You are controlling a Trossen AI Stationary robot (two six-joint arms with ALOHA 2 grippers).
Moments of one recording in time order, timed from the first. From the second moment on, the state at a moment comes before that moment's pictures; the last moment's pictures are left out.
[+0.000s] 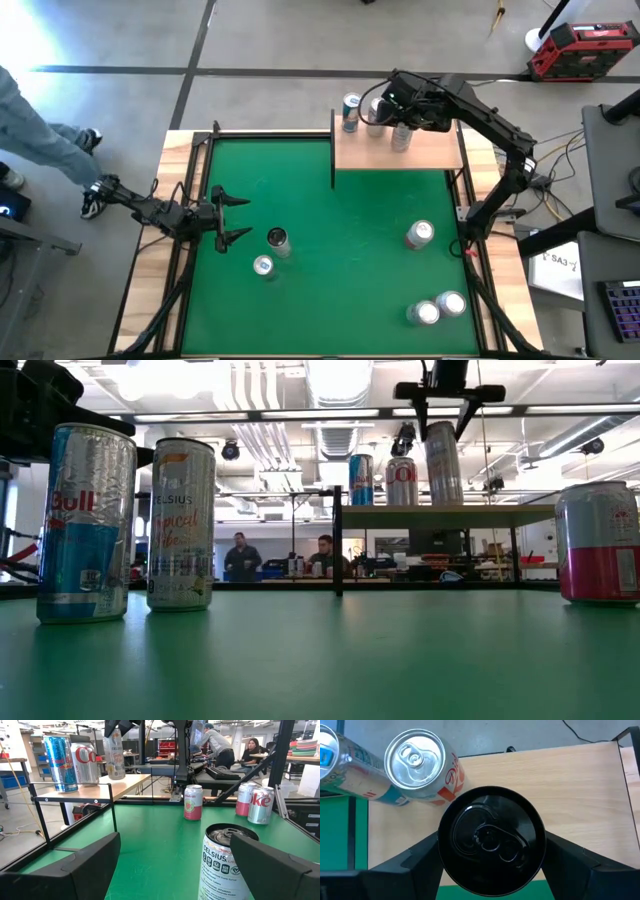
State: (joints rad) left arm -0.43 0.06 0.02 0.06 -0.59 0.01; right arm -0.55 1.64 1.97 -1.54 0.36 1.05
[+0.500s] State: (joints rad) left arm -0.43 0.06 0.02 0.06 -0.59 0.01; right arm -0.55 1.64 1.95 -1.47 0.23 0.75
